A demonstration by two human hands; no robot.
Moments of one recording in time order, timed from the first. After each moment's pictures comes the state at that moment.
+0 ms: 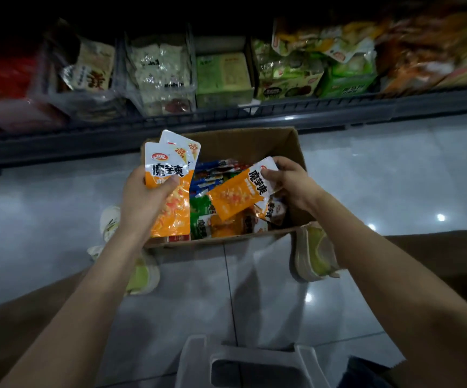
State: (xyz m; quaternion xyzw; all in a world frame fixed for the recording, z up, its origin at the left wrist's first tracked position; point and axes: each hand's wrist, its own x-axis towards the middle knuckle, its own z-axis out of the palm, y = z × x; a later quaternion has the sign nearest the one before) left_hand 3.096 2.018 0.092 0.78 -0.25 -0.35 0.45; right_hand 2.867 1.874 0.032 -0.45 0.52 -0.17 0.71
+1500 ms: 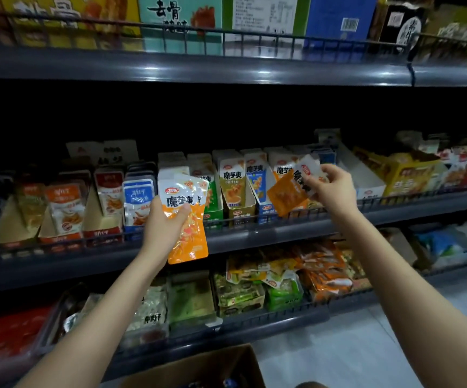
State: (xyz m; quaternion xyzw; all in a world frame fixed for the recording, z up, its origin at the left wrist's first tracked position) left_hand 3.079 1.792 0.384 0.66 -0.44 -0.21 0.57; right_hand 2.792 1.676 0.423 -0.64 0.52 -0.50 0.25
